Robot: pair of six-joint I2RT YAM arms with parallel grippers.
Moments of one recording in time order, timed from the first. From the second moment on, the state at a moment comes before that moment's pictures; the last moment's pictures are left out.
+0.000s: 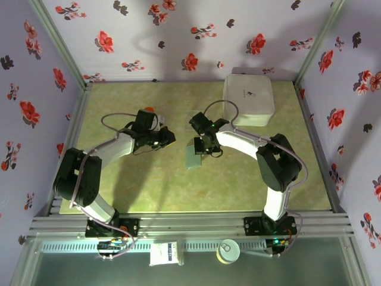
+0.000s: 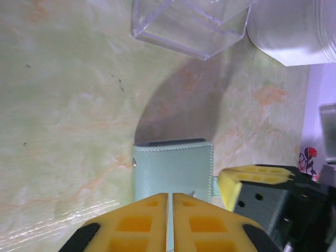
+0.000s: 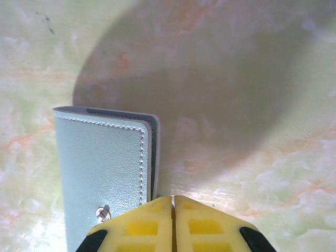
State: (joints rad) left arm -0.45 1.60 0.95 -0.21 0.48 -0.76; right arm 0.72 1.84 1.33 -0.77 0.02 0.61
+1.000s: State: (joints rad) left arm -0.42 1.59 0.91 -0.19 0.50 -0.74; right arm 0.83 1.79 1.41 -0.76 0.06 0.87
